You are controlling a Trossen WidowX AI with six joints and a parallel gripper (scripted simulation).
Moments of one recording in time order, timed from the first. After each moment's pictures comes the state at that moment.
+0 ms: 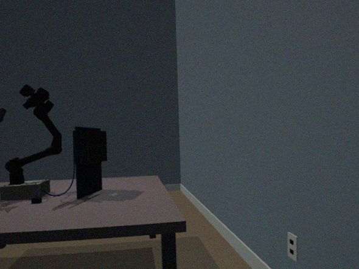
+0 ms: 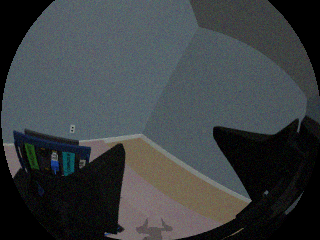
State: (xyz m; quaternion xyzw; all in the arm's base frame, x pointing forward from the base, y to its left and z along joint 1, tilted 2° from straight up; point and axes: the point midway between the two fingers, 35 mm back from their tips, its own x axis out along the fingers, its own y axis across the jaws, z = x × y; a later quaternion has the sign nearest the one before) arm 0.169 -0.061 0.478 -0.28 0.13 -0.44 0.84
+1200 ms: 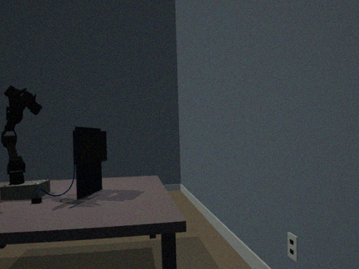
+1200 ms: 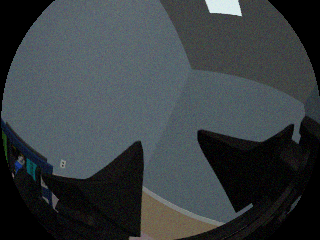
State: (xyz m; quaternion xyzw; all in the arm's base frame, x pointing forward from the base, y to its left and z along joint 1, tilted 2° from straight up) arm 0.150 -0.165 0.471 -0.39 -0.07 -0.39 0.83
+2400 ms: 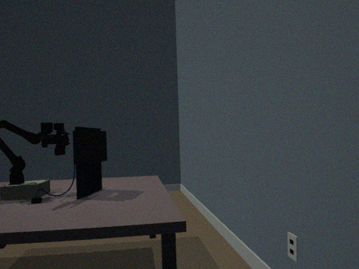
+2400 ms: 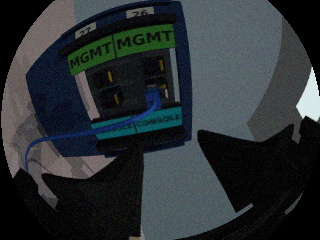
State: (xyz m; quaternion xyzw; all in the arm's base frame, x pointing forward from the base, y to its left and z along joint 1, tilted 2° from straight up) arm 0.282 0.008 0.245 -0.67 0.20 -0.19 0.69
